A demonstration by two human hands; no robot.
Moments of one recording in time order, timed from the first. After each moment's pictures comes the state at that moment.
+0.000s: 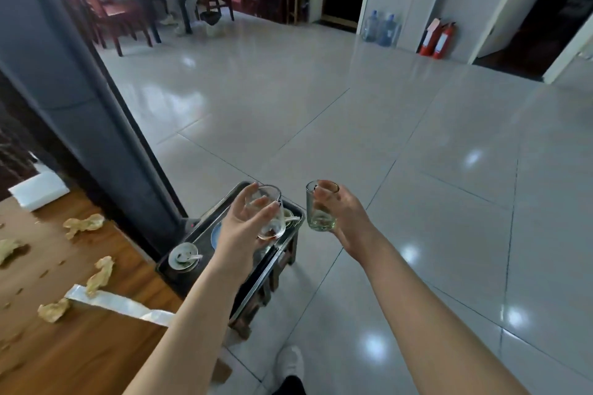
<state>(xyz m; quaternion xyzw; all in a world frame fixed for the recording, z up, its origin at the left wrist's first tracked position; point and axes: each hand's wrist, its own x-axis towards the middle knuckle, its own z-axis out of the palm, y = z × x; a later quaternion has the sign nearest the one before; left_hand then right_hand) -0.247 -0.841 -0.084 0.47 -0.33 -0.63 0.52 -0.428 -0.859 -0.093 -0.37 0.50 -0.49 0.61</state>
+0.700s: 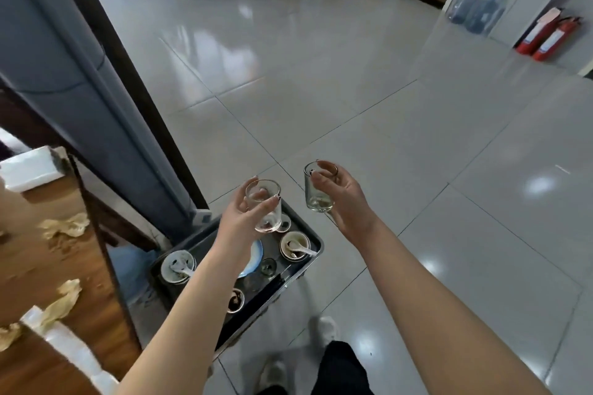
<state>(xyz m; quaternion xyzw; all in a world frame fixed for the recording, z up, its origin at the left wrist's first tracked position) -0.249 -1.054 -0.130 0.54 -0.21 -0.59 0.56 -0.415 -1.120 -0.123 -0.37 0.44 -0.43 0.69</state>
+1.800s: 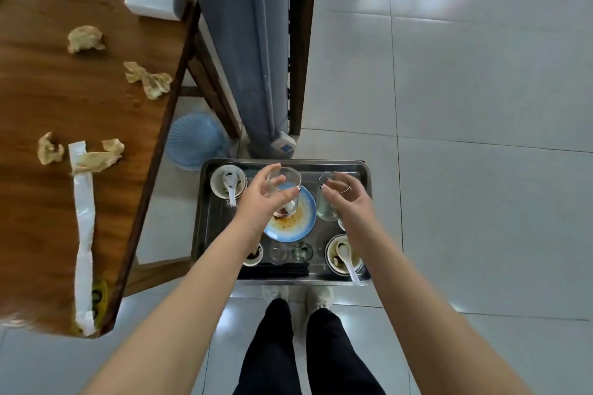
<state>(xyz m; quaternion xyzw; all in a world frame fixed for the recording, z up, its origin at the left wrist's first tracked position) -0.183 -1.100 -0.291 0.70 -0.02 -0.43 0.57 -0.296 -1.229 -0.314 -0.51 0.45 -0.08 0.73</state>
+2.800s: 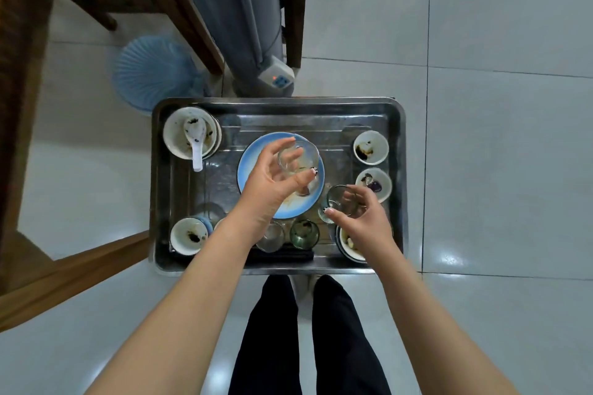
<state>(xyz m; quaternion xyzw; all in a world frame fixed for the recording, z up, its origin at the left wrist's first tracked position) -0.198 -1.124 -0.449 0.63 0.00 -0.47 0.62 -0.350 -1.222 -0.509 -0.61 0.51 0.04 0.60</state>
